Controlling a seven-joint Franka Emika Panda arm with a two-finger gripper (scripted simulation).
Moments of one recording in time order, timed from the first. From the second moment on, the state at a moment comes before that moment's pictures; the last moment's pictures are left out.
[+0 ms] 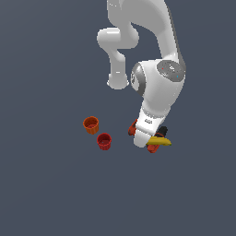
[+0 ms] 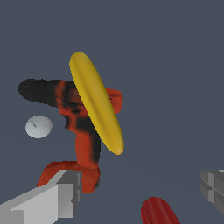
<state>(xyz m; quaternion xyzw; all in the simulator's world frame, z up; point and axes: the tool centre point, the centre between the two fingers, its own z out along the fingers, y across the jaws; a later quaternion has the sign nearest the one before) 0.030 0.116 0.169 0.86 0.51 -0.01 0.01</state>
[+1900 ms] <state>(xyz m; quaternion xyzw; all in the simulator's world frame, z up) 0.022 0.180 0.069 0.74 0.67 0.00 0.00</state>
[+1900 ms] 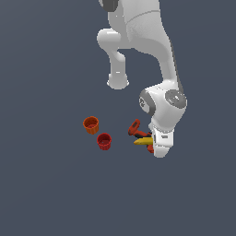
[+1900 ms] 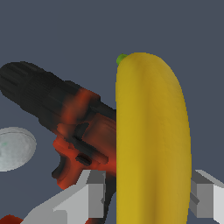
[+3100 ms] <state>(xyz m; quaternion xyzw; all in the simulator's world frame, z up) 0.032 0.160 0.117 0.74 0.67 0.00 0.00</state>
